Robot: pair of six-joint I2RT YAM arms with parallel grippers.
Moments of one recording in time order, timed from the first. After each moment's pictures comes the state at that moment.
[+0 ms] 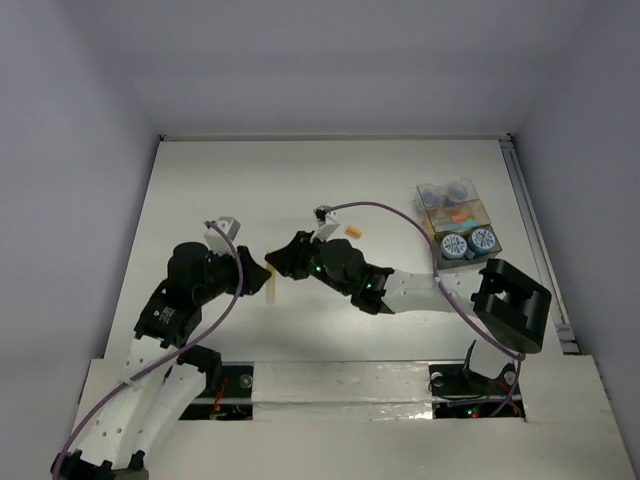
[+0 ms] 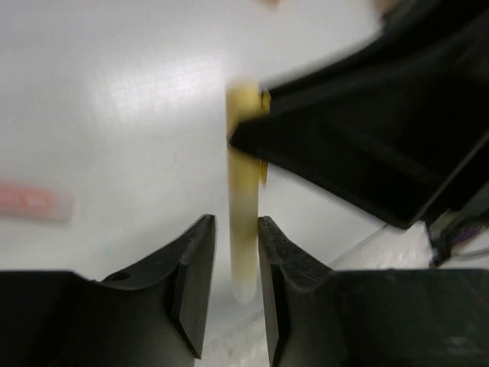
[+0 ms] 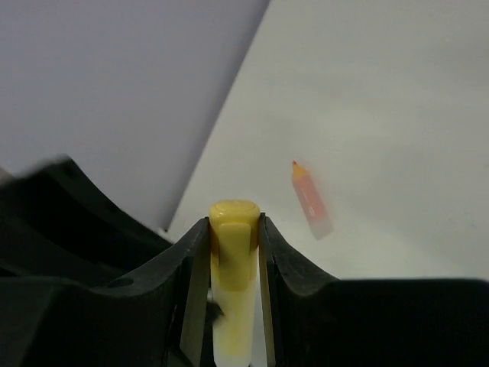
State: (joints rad) left arm -0.33 0.55 0.61 -0.65 0.33 -0.37; right arm 1.13 1.67 0.97 0.60 0.25 0.88
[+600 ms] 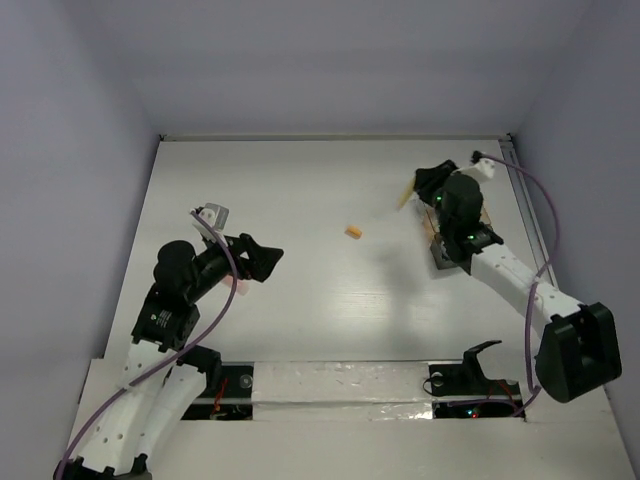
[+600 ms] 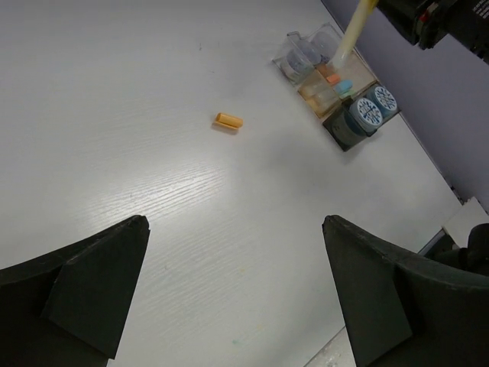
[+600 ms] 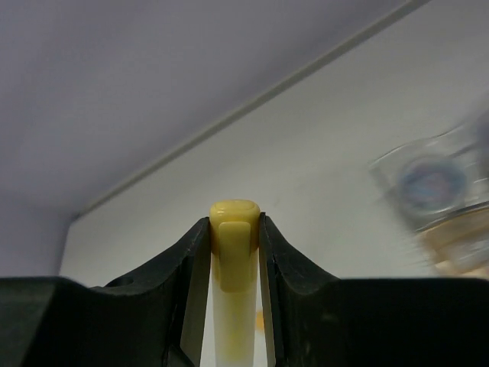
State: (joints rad) left arm -0.29 0.55 0.62 -0.28 0.37 -0.39; right arm 0.41 1.28 0.85 0.28 0.38 0.72
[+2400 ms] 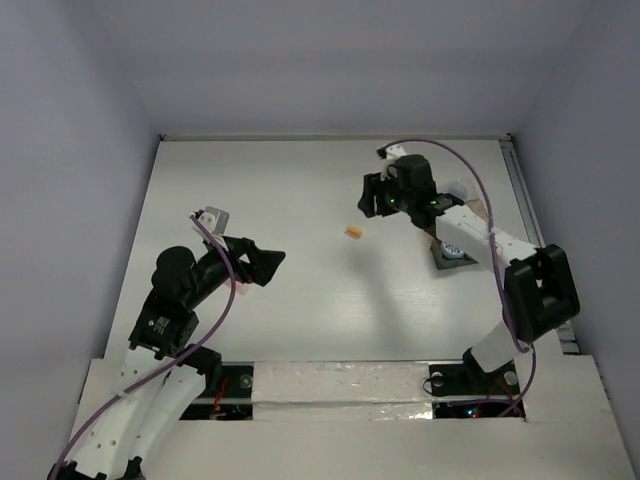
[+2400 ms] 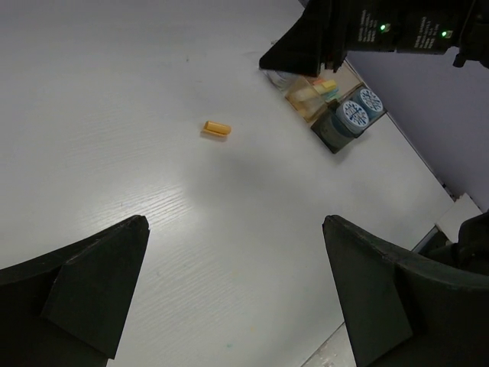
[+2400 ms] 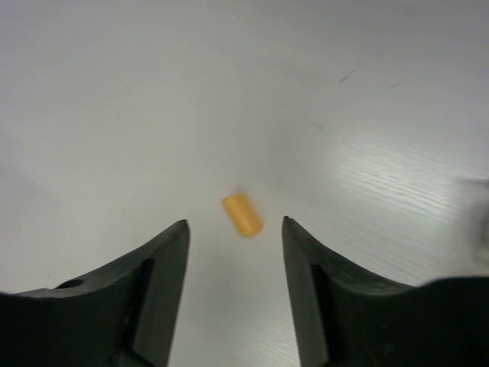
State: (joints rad) left arm -0.35 0.51 0.62 -0.27 0.34 -0.38; right arm 0.41 1.56 1.14 -0.10 -0.08 0.22
